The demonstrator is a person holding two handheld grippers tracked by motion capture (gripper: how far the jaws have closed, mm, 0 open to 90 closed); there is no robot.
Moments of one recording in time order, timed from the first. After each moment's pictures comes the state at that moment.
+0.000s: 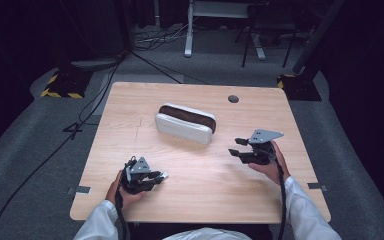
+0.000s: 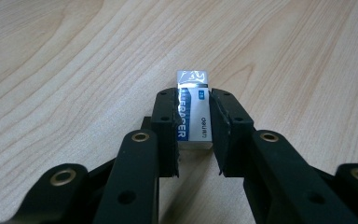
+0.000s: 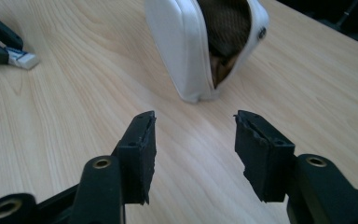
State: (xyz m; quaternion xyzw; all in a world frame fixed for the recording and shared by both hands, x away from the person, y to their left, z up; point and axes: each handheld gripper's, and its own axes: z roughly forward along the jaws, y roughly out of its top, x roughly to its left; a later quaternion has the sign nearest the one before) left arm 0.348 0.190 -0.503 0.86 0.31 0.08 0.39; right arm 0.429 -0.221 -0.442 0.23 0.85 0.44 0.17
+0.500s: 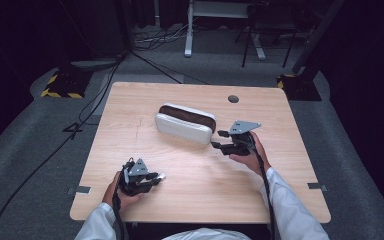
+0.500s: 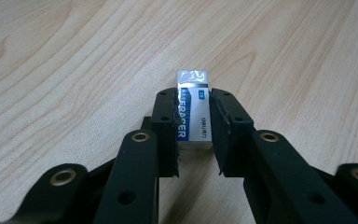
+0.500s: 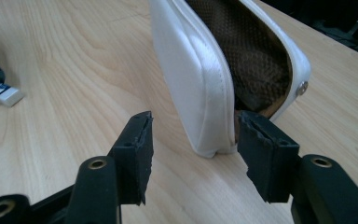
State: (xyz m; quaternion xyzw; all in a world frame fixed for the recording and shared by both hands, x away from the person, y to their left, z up) left arm 0.342 0.194 -0.502 0.87 0.31 0.09 0.38; right arm 0.458 -0.170 -0.444 0.23 0.85 0.45 0.16
